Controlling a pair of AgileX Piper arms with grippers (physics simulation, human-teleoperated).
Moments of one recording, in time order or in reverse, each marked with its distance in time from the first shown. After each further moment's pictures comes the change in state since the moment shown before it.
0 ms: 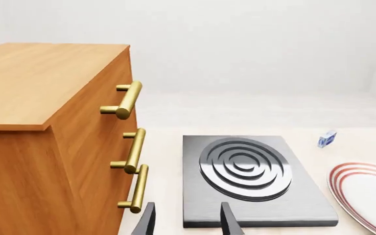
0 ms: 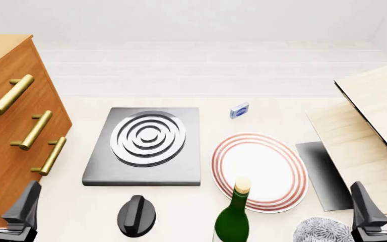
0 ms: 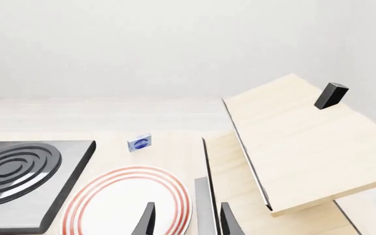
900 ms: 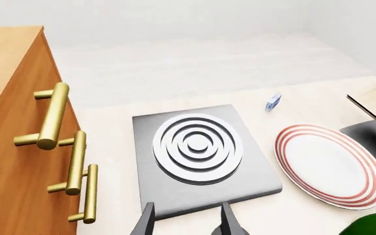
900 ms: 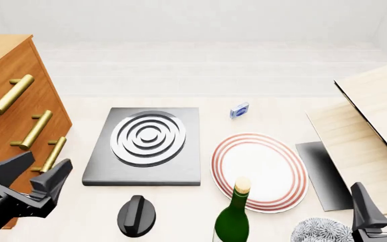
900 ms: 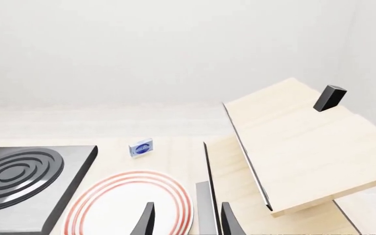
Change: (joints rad) left arm -0.233 0.378 -0.286 0.140 -0.026; right arm 0.003 -0.026 0.016 -0.019 0.009
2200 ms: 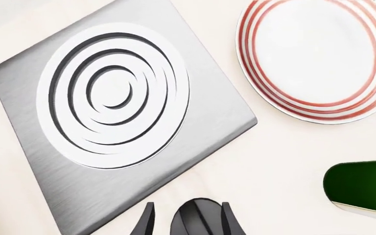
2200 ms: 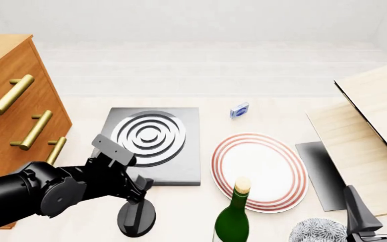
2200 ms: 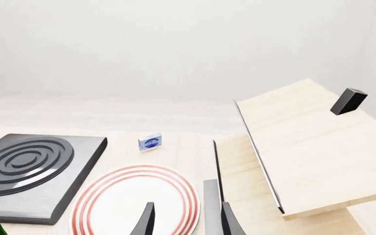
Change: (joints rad) left arm -0.279 0.882 -0.254 -0.021 0.095; right arm 0.057 0.000 0.011 0.003 -0.032
